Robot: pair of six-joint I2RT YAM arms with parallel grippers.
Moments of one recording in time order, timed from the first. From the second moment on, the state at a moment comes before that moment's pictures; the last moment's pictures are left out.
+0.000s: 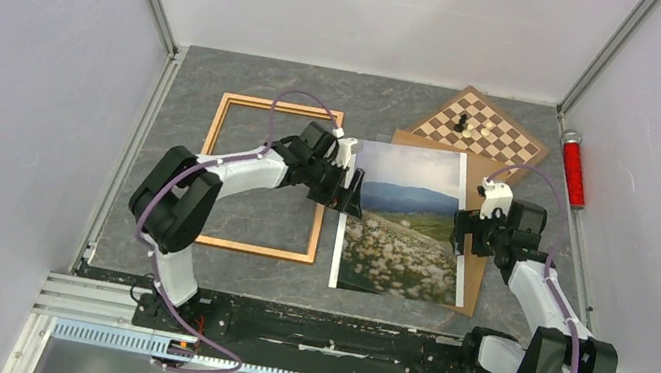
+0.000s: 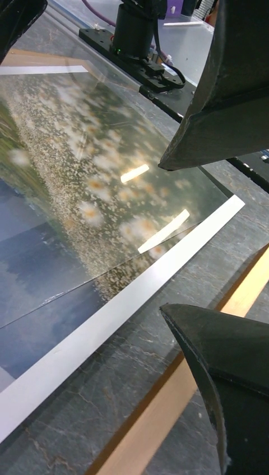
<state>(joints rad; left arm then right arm) -0.60 1.78 1.12 -0.26 0.51 -0.32 -0.10 1.12 0.48 -0.18 -0.29 -0.27</state>
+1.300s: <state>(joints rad) -0.65 1.98 1.27 -0.21 0.55 -0.32 -0.15 1.16 0.49 -0.18 -0.33 -0.28</state>
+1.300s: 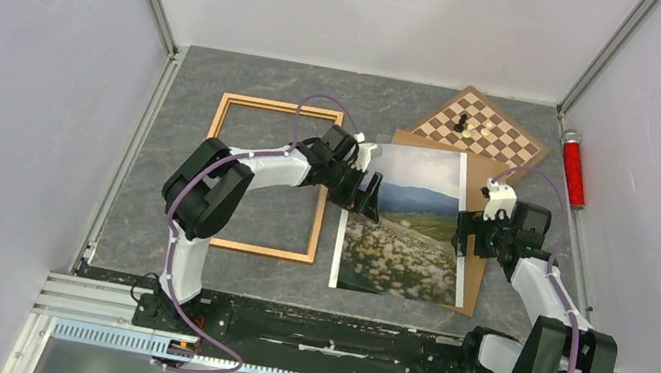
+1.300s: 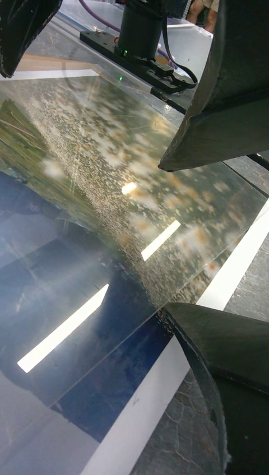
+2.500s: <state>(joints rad) -0.60 2.00 1.12 0.16 0.81 -0.41 -0.16 1.21 0.51 -0.15 -0.33 -0.27</state>
